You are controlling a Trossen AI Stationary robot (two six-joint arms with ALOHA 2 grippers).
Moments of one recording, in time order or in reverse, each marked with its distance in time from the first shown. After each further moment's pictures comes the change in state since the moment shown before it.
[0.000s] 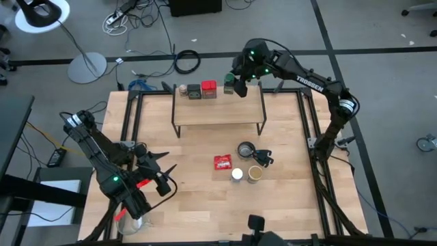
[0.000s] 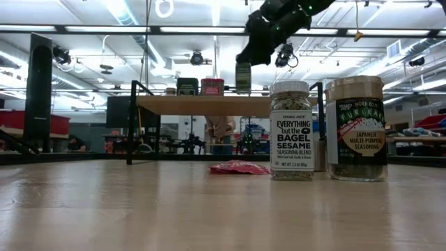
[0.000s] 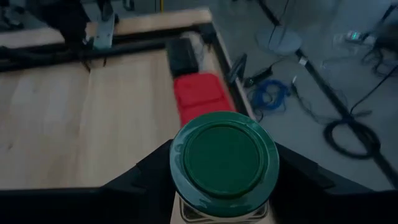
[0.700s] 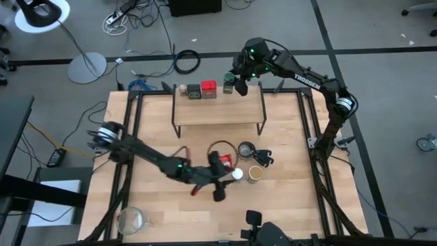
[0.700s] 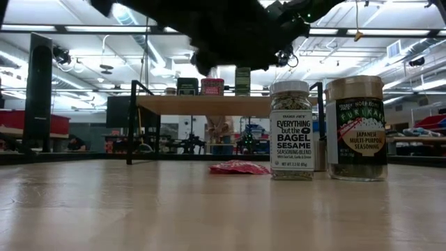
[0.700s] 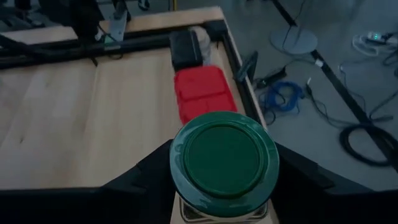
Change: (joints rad) left arm 0.517 0.427 -0.163 1.684 0.768 1.055; right arm -0.038 0.035 -0.006 0.016 -0.092 -0.037
